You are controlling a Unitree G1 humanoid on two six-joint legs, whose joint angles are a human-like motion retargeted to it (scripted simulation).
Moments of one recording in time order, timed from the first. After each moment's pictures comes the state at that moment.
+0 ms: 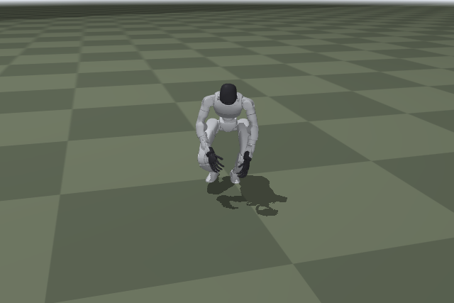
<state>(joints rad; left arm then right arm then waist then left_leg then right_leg) -1.07 0.45 -0.76 1.09 -0.51 -0.44 0.22 -1.19 -0.43 0.84 0.90 0.14 -0.40 -0.35 -0.06 -0.03 0.52 -1.57 0.06 0.21 1.91 -0.87 0.11 -1.57 -0.23 -0.13 1.97 -0.87 -0.13</state>
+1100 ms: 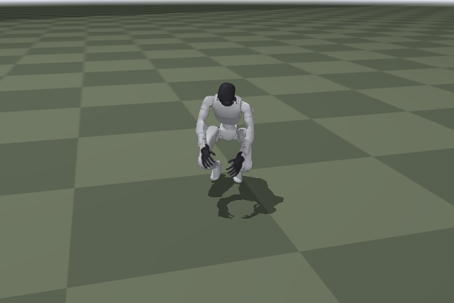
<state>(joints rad) -1.34 0.53 -0.75 1.14 -0.32 -0.38 0.24 -1.44 -0.32 0.78 1.10 0.11 -0.34 -0.38 -0.11 -0.05 0.52 -1.57 0.18 0.15 2.35 -0.86 -0.09 -1.57 -0.15 -0.19 2.37 -0.87 0.10</state>
